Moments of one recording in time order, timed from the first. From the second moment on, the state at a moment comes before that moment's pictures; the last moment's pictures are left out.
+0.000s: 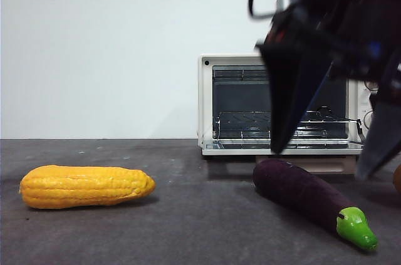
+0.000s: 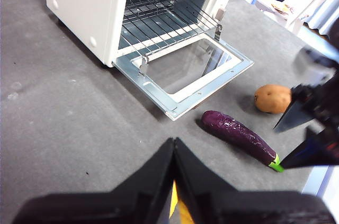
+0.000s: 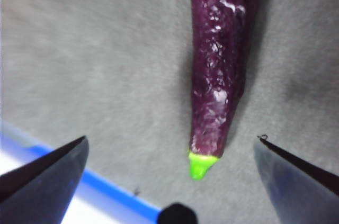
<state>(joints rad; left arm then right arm) -0.07 0.95 0.85 -0.49 0.74 0.12 0.66 1.36 0.86 -0.75 -0.16 0.29</state>
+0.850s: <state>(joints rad) -0.07 0.95 0.85 -0.49 0.76 0.12 0.73 1.45 0.86 -0.73 -0.01 0.39</state>
